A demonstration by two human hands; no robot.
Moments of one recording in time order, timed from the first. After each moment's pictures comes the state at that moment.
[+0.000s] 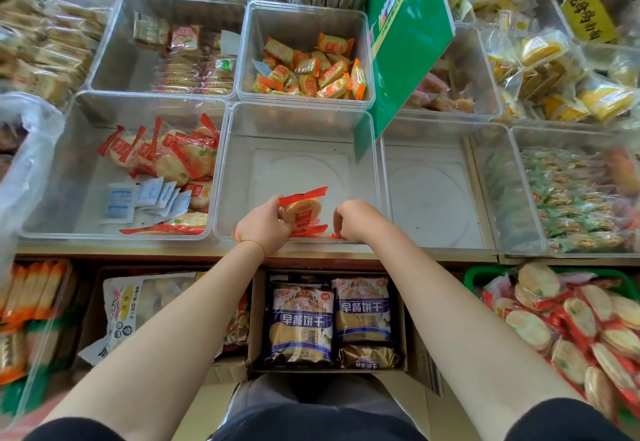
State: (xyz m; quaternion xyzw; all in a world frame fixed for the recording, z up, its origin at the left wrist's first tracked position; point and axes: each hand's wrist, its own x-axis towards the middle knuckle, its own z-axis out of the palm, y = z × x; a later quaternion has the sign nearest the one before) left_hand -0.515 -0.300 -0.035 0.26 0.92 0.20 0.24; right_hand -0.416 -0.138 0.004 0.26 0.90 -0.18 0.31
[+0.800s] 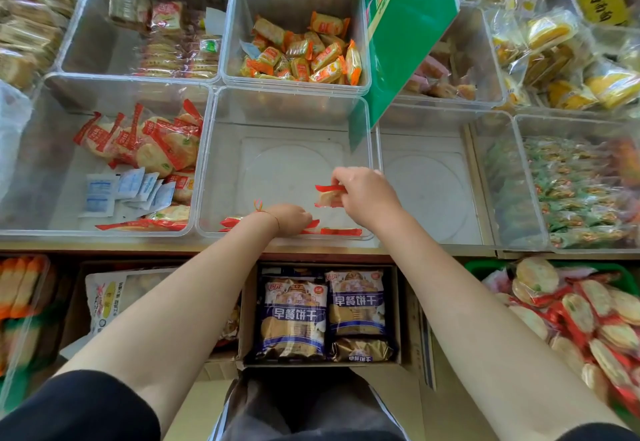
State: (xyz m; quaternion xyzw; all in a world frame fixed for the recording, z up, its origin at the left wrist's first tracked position) left_hand -0.517 -0.240 -0.048 0.33 0.82 0.05 0.47; right_hand -0.408 -0.115 0.015 0.22 0.96 -0.16 0.07
